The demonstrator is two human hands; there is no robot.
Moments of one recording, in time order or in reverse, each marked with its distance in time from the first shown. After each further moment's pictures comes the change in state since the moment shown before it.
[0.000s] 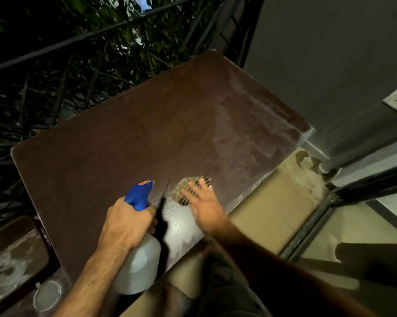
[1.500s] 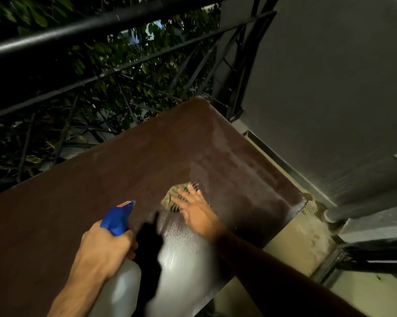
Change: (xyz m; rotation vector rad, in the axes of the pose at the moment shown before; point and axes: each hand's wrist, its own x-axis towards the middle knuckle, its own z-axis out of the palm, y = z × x) left_hand 0.058 0.204 0.042 -0.038 0.128 -0.064; right_hand 0.185 0.165 -0.076 0.086 -0.134 -0.138
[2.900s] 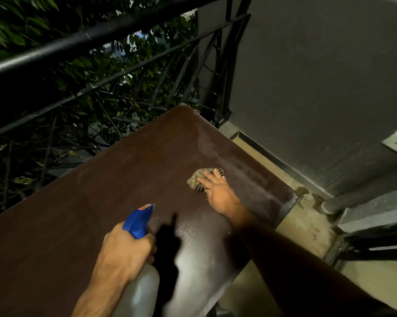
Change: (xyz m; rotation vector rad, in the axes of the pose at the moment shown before) left_hand -0.003 0.041 0.039 0.065 -0.122 0.158; right_hand 0.012 0.094 -0.065 -0.019 0.057 0.298
